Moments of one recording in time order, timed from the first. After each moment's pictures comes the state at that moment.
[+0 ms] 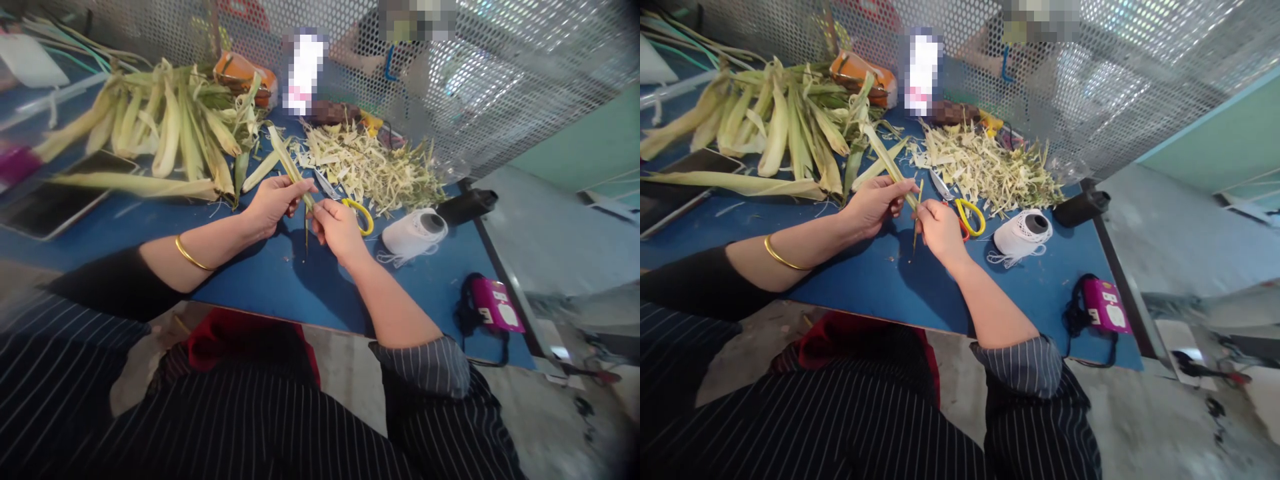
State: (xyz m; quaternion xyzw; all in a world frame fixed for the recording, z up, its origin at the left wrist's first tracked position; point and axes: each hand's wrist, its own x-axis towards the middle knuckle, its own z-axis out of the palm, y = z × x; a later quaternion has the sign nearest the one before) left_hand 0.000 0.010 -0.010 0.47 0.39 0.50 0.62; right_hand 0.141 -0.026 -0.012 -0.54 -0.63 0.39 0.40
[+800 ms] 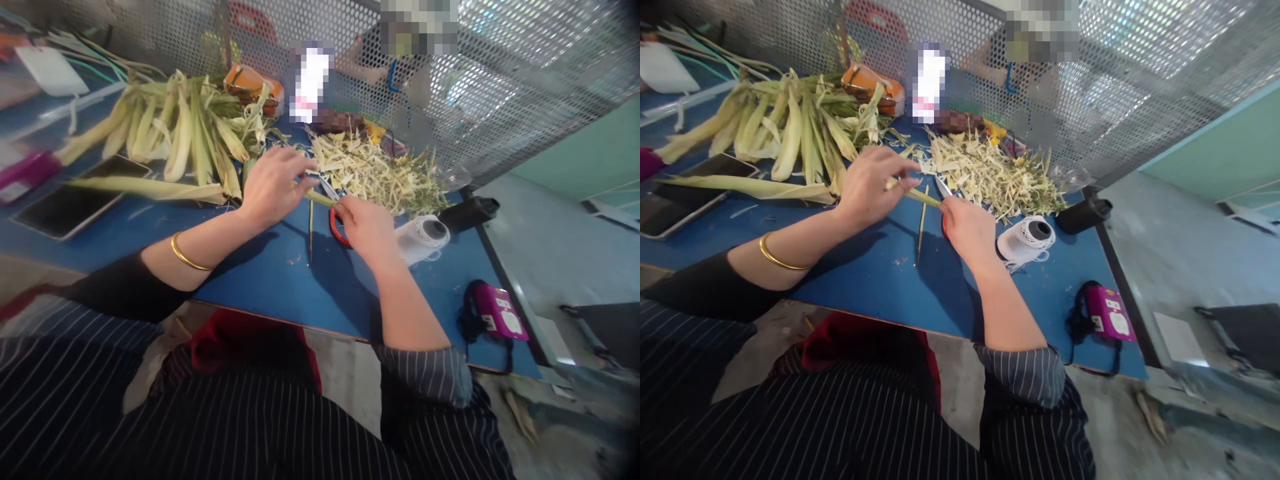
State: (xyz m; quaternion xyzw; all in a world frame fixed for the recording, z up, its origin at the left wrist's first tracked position) left_hand -0.027 0.024 0.009 0.79 0.43 0.42 0.08; right_hand 0.172 -0.022 0.017 -0.62 -0.77 -0.06 0.16
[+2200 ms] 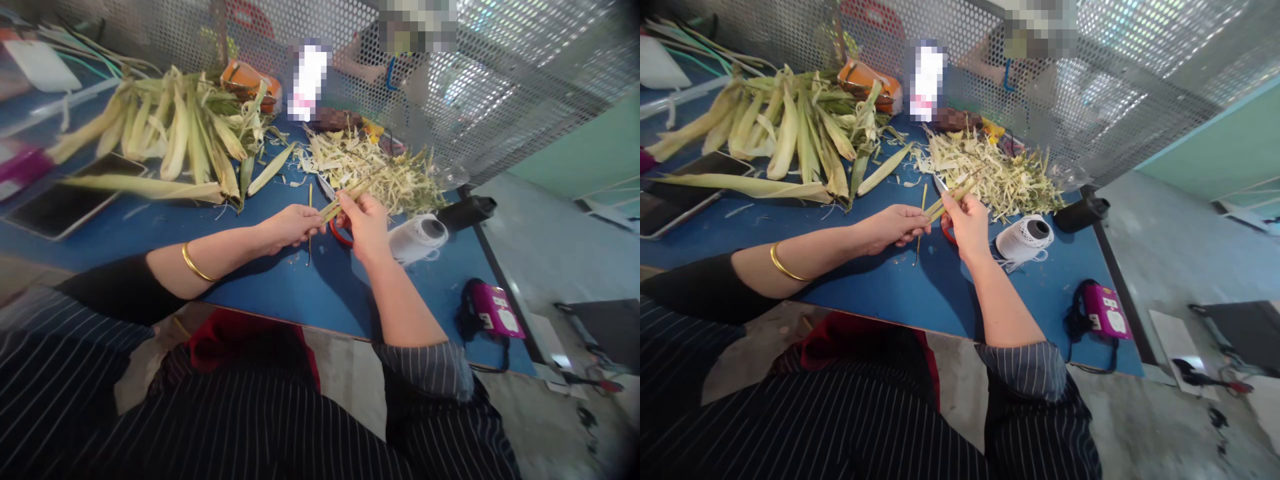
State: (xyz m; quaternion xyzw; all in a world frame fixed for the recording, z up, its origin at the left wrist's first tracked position) left_hand 0.005 -0.011 -0.002 0.55 0.41 0.28 0.67; right_hand 0.169 -0.010 -0.011 -0.52 -0.55 0.38 0.52
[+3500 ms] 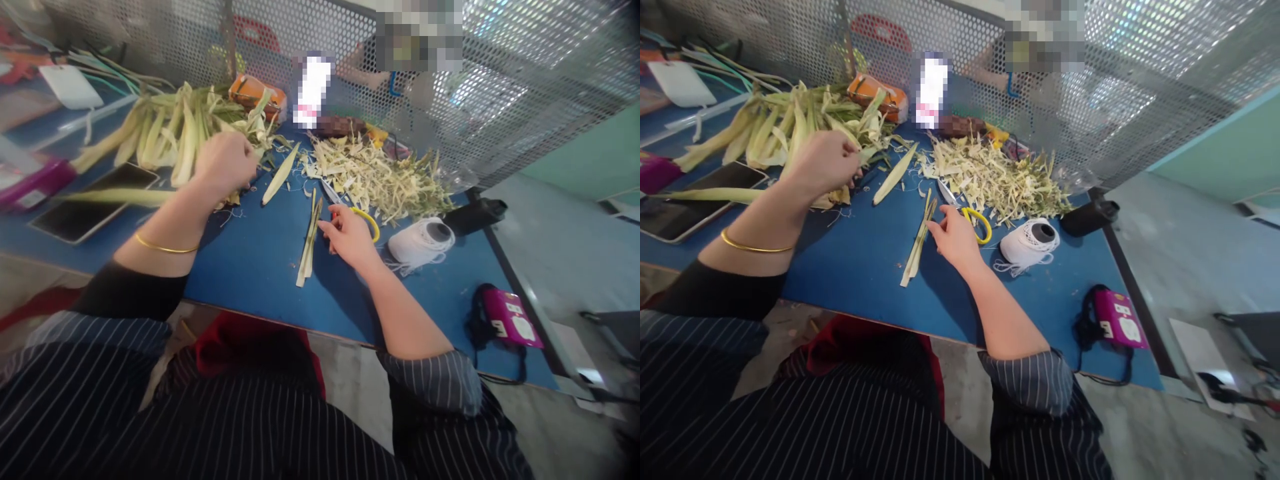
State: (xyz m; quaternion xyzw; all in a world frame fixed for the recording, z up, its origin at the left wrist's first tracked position) left_hand -0.081 0.045 0.041 0.68 0.67 0.27 0.11; right_hand 0.161 -0.018 -0.016 -0.61 -0.69 0.27 0.29
